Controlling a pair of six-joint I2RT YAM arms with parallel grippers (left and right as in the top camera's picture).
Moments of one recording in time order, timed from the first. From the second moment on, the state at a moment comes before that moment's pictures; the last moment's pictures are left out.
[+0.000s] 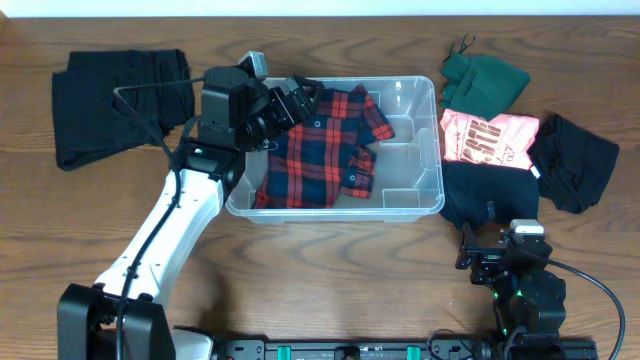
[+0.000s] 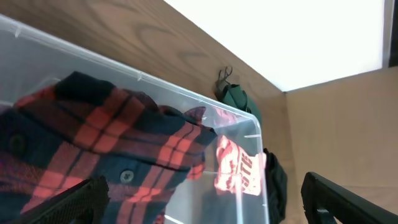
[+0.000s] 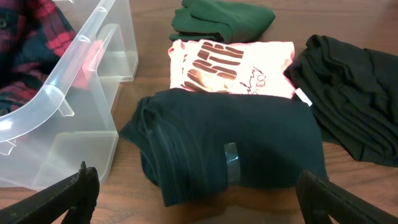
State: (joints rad) left arm -0.25 1.51 1.05 -0.06 0.43 -0.82; right arm 0.04 0.01 0.15 -0.55 0.05 0.08
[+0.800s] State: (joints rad) left arm -0.36 1.90 1.08 0.05 0.26 -0.43; right arm 0.04 0.01 0.15 -0.55 0.05 0.08
